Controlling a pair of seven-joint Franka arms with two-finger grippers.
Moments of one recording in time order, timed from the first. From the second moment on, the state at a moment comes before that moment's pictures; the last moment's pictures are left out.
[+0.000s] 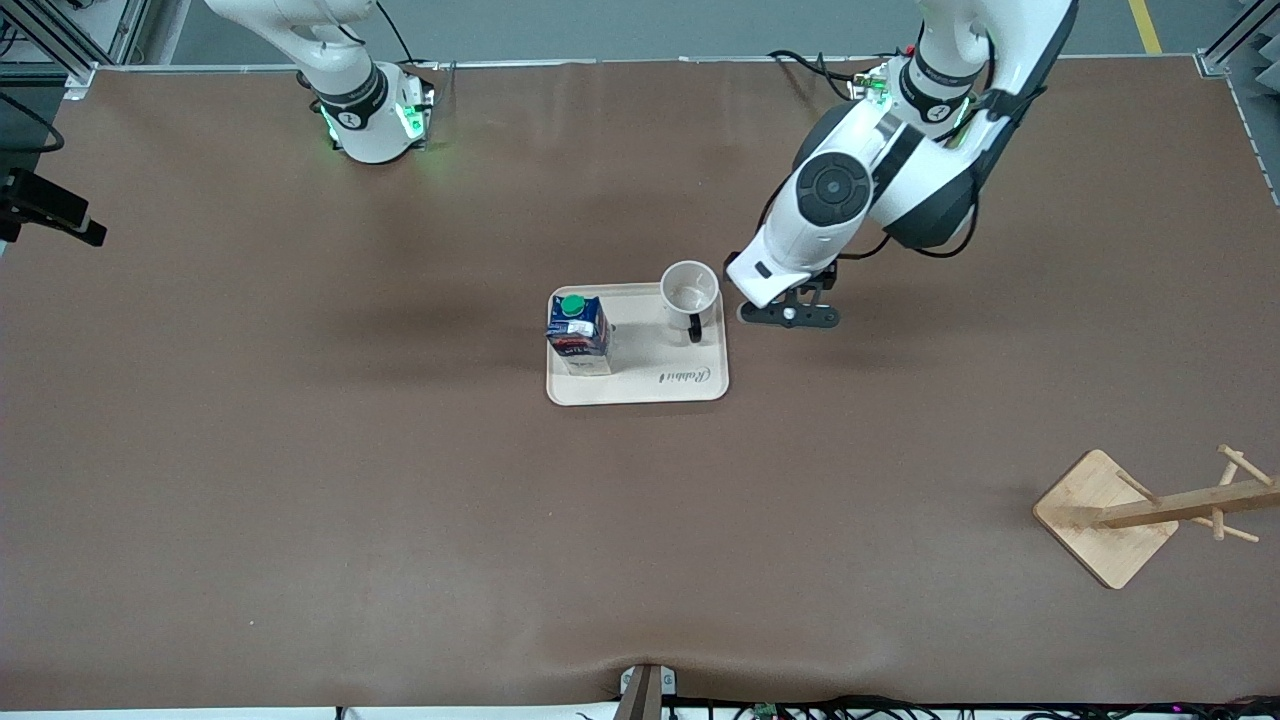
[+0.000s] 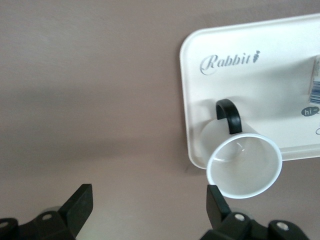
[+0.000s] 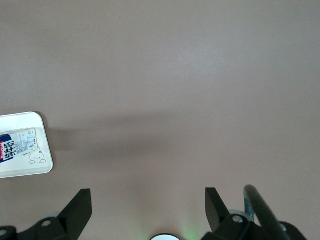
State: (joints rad) left arm -0.10 0.27 -0.58 -2.01 0.02 2.09 -0.59; right arm -0.03 -0.02 -0.10 -1.50 0.05 1.42 -0.03
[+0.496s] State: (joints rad) left arm -0.22 0.39 -0.58 -2.02 0.02 2.20 -0.71; right arm -0.03 -0.02 -0.10 -1.50 0.05 1.42 -0.03
